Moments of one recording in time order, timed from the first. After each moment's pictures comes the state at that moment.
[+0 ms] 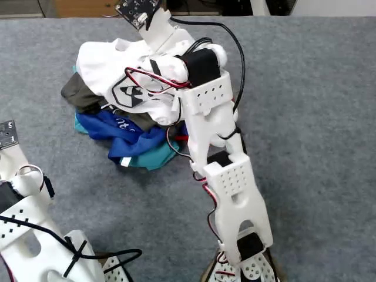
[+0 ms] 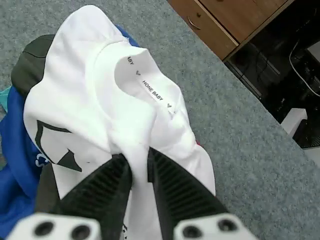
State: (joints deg) left arm -41.4 -57.3 52.3 81.5 -24.3; right arm -28.9 45.5 -92.3 99.0 16.6
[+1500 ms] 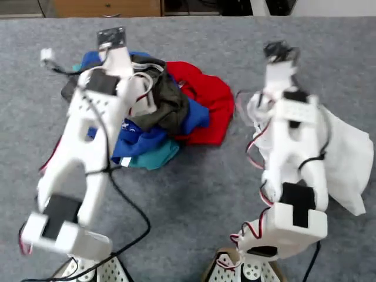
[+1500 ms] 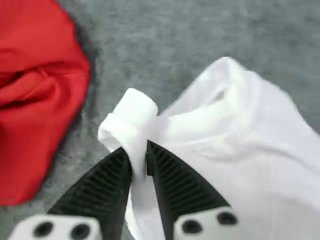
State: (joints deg) left arm 10.6 2.0 -5.5 76.9 13.8; right arm 7.3 6.1 21.1 43.3 10.8
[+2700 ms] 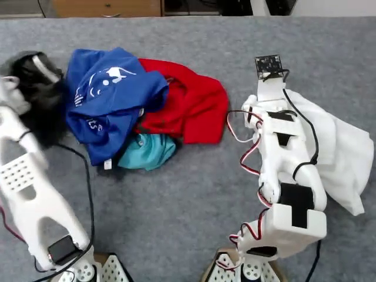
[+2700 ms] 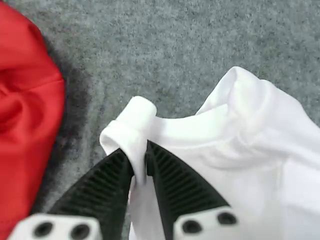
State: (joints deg) left arm -37.6 61.8 -77.0 96.1 -5.5; right arm 6.6 6.1 33.4 22.5 7.9
